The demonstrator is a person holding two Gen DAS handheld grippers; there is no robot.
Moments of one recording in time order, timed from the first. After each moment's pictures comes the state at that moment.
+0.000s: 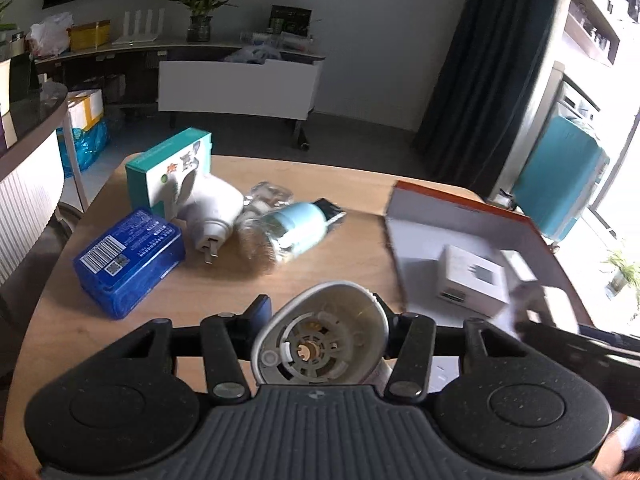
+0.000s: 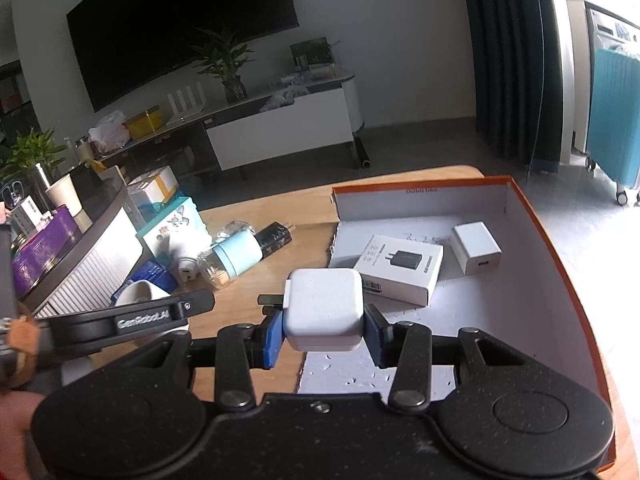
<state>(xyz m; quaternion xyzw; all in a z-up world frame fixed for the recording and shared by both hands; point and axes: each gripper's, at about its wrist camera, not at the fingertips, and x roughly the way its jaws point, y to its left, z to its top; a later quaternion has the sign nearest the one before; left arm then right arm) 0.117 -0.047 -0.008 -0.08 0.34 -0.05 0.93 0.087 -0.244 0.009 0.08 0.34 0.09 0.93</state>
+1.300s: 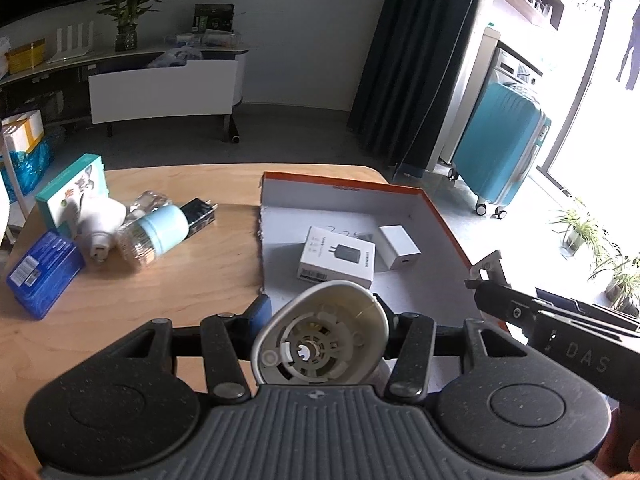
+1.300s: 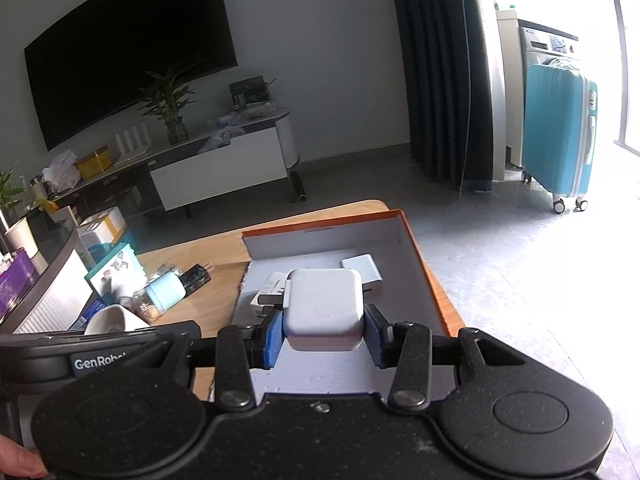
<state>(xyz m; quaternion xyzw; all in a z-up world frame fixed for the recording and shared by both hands) 0.109 -0.137 0.014 -0.05 0.36 -0.12 0.92 0.058 -0.314 0.031 0.09 0.30 0.00 0.95</state>
